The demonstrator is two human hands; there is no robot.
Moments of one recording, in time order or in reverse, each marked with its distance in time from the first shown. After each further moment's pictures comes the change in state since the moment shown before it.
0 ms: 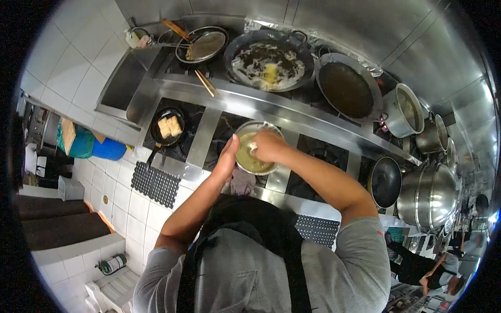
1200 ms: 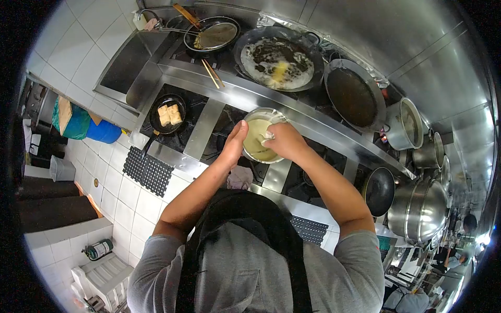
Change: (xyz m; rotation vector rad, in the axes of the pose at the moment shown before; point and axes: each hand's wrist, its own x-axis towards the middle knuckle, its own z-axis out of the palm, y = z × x) left_hand 0.032 0.009 0.019 0.001 0.152 0.133; right_hand -0.020 -0.005 -0.062 0.159 0.036 0.075
